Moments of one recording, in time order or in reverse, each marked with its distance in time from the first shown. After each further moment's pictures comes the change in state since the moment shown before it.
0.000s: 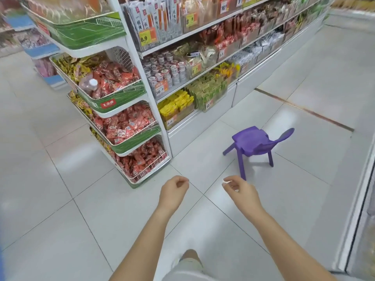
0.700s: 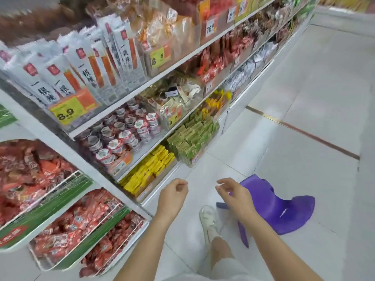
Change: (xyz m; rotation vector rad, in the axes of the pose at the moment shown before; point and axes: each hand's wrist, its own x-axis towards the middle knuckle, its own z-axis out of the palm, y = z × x) left_hand 0.514 0.190 0.051 0.103 -0.095 0.057; right_hand 0.514 -0.115 -0.065 0.041 0.033 0.053
